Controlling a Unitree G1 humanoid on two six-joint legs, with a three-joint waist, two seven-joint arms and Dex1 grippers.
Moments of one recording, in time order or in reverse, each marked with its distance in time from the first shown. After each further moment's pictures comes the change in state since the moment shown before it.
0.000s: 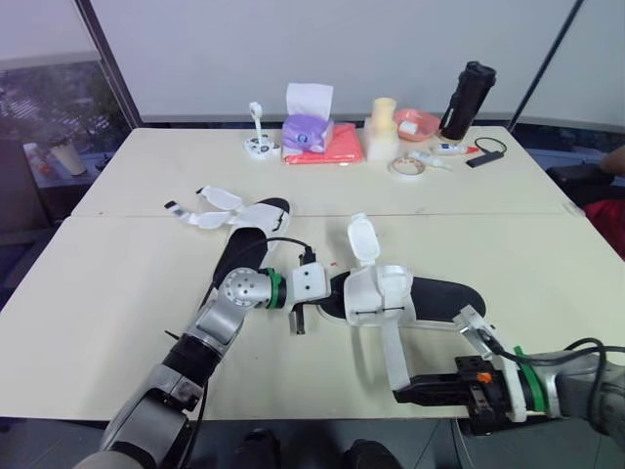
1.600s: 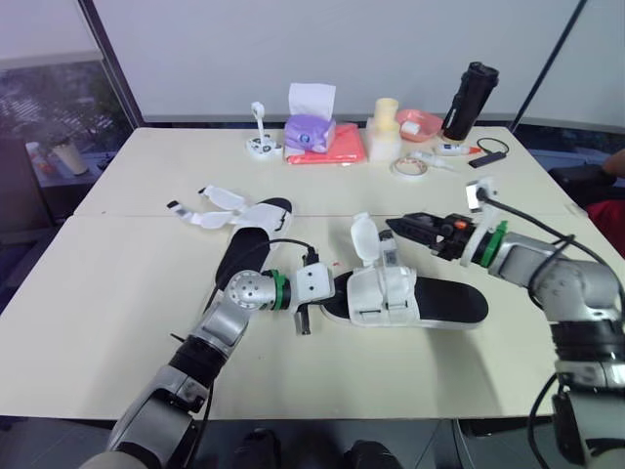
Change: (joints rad) left arm 0.000 -0.037 -0.001 0.038 0.004 -0.025 0.034; right arm -0.782 0.259 0.146 0.776 -0.142 -0.240 -0.343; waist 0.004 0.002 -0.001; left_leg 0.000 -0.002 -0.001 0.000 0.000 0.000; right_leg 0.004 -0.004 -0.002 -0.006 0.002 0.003
